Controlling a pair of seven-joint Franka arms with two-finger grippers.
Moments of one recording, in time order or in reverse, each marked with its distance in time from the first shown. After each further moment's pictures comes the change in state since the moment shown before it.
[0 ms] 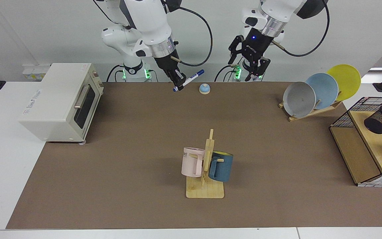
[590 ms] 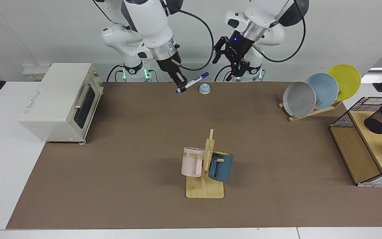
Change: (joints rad) left arm -0.121 -0.021 -0.008 -0.136 -0.081 0.172 0.013; right arm 0.033 0.019 0.000 -0.005 0.013 0.024 0.118
